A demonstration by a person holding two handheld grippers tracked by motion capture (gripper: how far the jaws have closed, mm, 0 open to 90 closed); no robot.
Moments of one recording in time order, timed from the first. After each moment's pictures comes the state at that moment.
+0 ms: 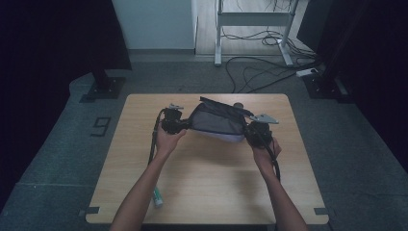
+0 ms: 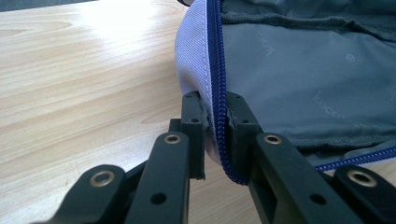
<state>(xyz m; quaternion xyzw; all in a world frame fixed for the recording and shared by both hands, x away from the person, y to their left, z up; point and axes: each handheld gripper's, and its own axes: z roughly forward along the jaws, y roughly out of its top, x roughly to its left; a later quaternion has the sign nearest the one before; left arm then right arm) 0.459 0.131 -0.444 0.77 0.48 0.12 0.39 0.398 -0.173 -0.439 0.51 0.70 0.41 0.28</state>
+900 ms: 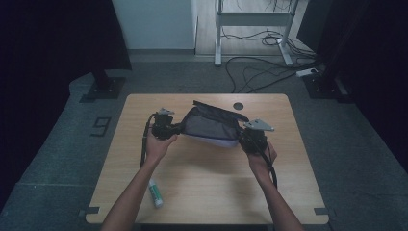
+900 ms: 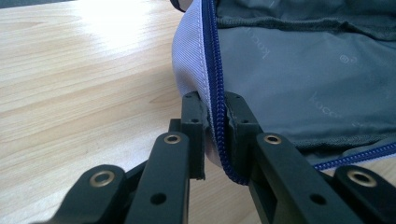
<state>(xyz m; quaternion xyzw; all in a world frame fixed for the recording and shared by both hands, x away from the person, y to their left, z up) 0.432 0.159 -0.435 0.78 0.47 0.12 0.40 0.371 -0.153 -0.432 0.48 0.71 0.43 0.28</state>
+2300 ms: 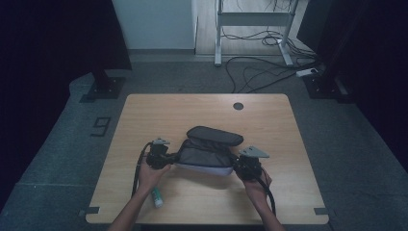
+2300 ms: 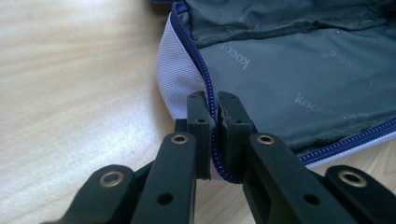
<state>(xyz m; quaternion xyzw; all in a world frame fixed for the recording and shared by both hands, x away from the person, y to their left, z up) 0.369 0.178 -0.504 0.80 0.47 0.06 0.36 0.320 -0.144 -0.495 0.48 0.74 0.43 0.21</state>
